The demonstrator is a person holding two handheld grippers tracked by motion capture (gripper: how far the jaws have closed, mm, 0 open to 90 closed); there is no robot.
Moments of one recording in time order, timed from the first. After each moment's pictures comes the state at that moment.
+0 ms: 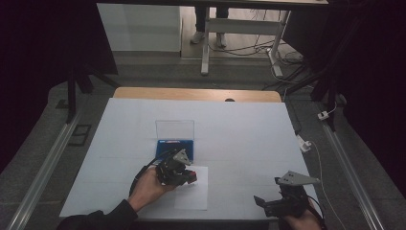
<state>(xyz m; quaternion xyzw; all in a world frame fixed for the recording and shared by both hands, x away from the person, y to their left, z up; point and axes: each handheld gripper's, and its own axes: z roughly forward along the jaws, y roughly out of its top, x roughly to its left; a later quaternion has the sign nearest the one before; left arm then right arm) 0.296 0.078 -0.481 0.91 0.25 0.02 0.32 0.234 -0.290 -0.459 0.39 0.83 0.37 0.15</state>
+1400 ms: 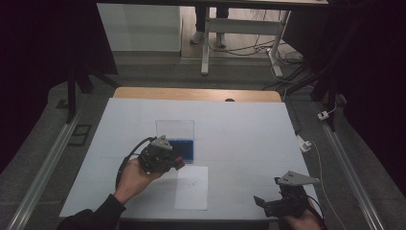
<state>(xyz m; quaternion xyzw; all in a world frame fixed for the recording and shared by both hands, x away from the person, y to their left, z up) 0.311 0.127 -0.456 0.88 0.31 0.05 0.36 0.234 -0.290 -0.459 0.39 0.83 0.37 0.15</state>
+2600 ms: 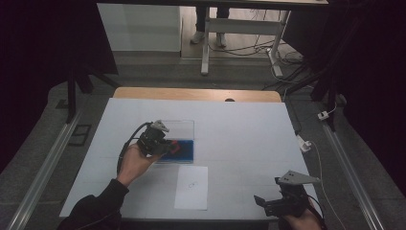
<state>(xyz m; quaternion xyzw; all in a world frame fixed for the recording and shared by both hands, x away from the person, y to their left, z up) 0.363 0.141 -0.462 0.87 0.36 0.07 0.34 0.235 -0.291 -0.459 0.40 0.83 0.37 0.14</state>
